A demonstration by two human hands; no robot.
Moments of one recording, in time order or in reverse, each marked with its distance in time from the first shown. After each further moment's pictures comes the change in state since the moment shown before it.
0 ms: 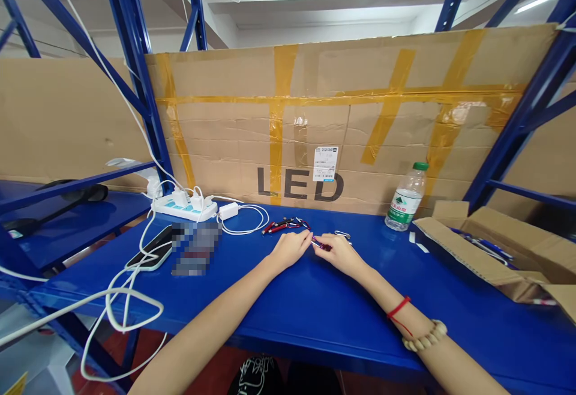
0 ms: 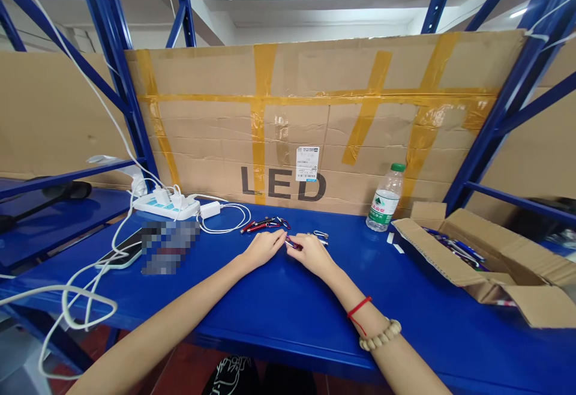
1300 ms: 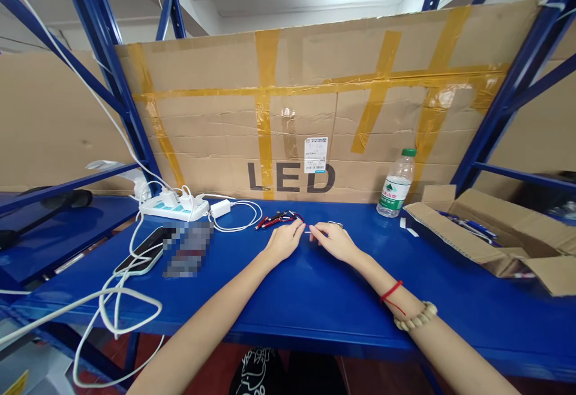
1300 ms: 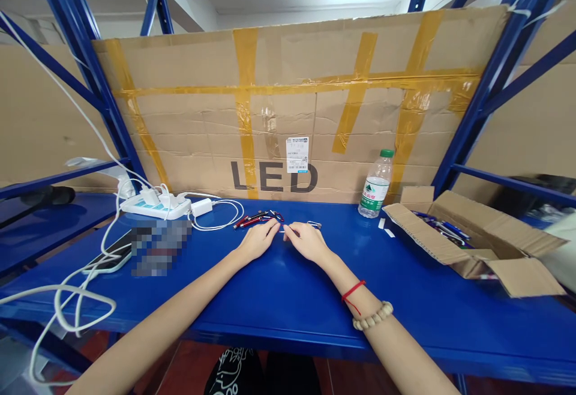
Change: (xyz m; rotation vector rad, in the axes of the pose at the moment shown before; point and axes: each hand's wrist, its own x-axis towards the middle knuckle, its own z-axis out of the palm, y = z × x) left_hand 0.002 0.003 0.000 -0.150 0.030 -0.057; right_hand -0.002 -0.007 -0.013 0.037 -0.037 0.275
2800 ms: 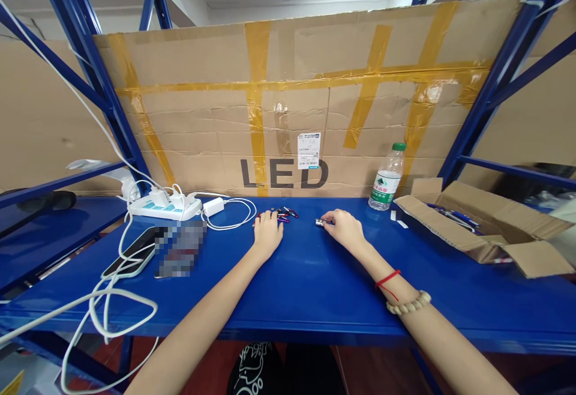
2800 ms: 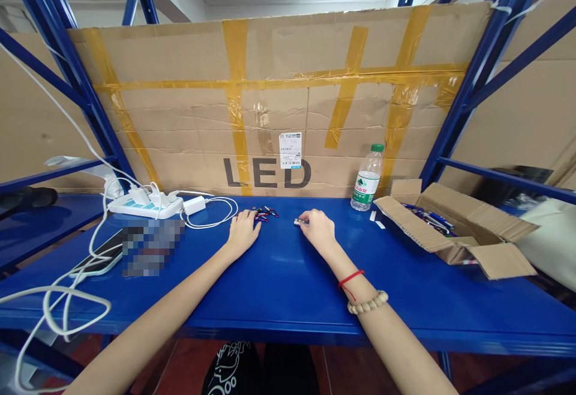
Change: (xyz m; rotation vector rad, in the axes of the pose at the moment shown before) left_hand 0.005 -0.019 0.005 0.384 0.114 -0.263; right_hand 0.000 0.020 -0.015 -0.336 0.138 0.351
